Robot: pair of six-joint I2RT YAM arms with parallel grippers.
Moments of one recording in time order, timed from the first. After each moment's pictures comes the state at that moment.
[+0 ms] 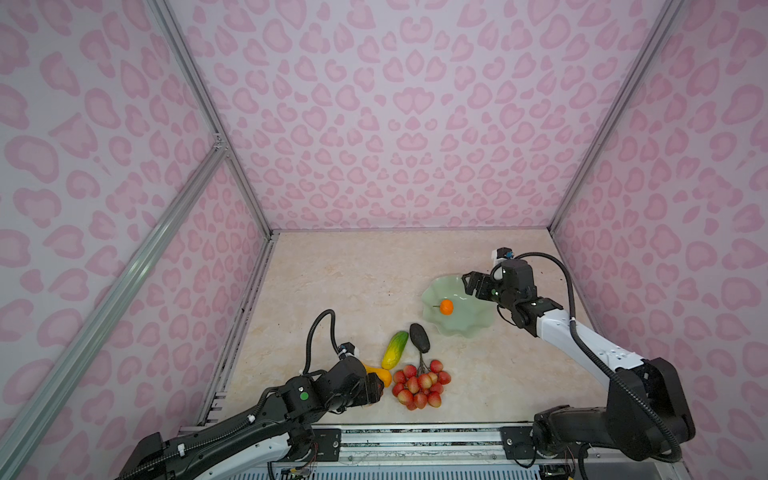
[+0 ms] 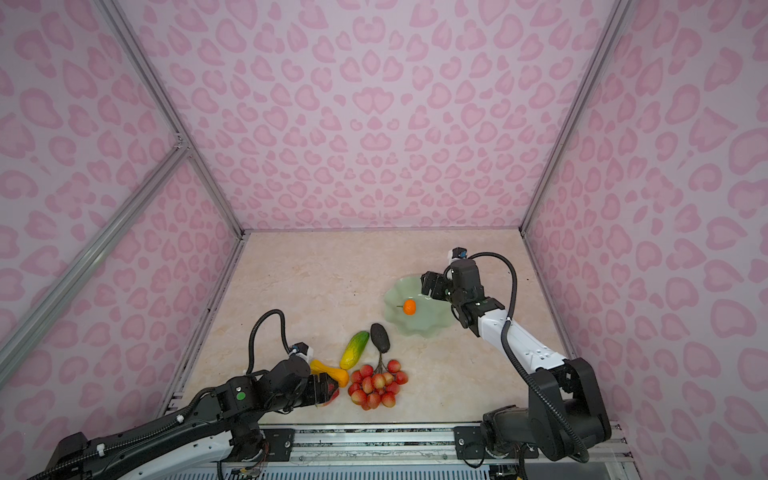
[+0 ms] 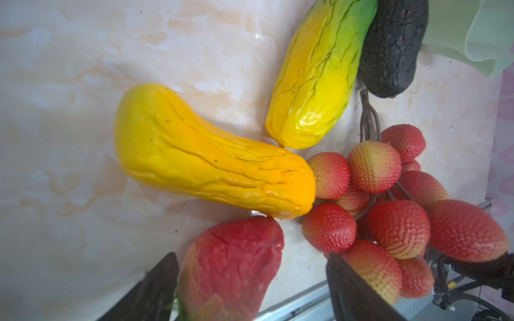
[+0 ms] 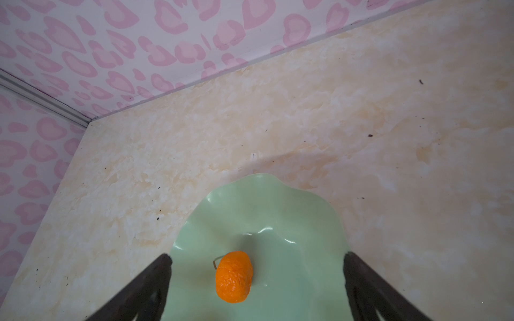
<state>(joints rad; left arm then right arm) -0.99 0.72 0.36 -0.60 -0.05 -1.05 0.28 1.35 0.83 -0.07 -0.06 0.46</state>
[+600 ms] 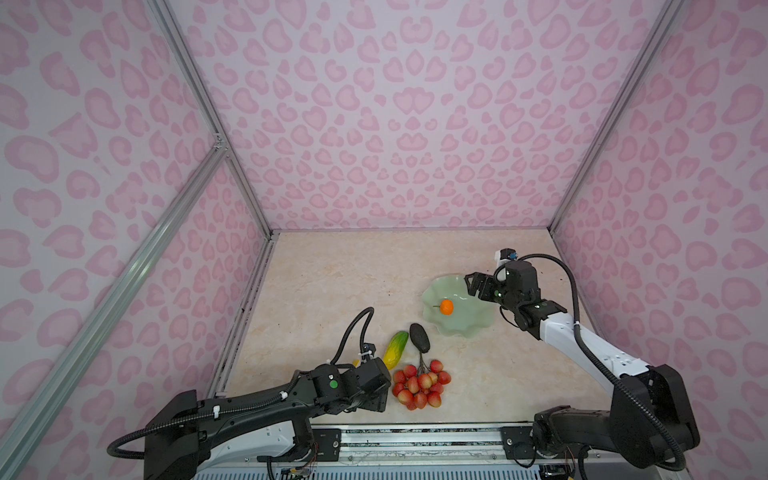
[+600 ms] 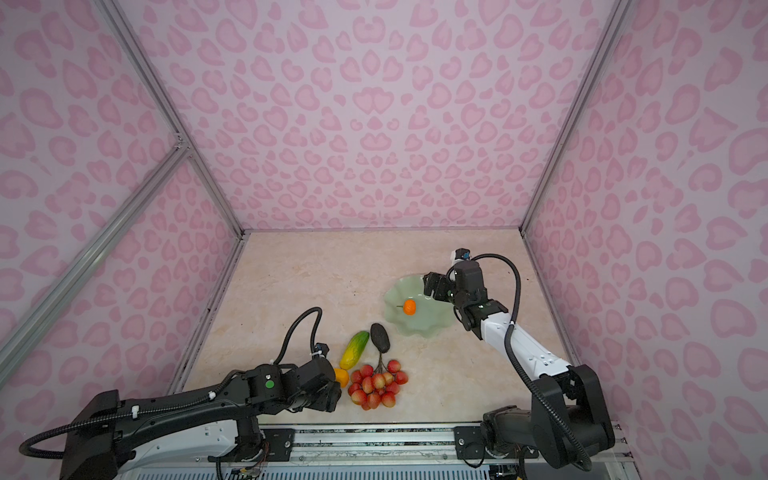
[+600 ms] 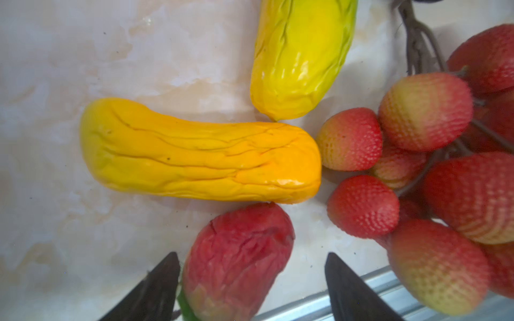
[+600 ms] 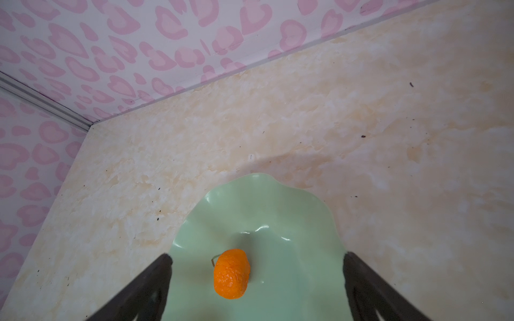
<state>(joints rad) -1.13 1.03 0.53 -0.72 -0.18 -0.90 0.27 1.32 0.81 -0.07 -0.06 0.46</state>
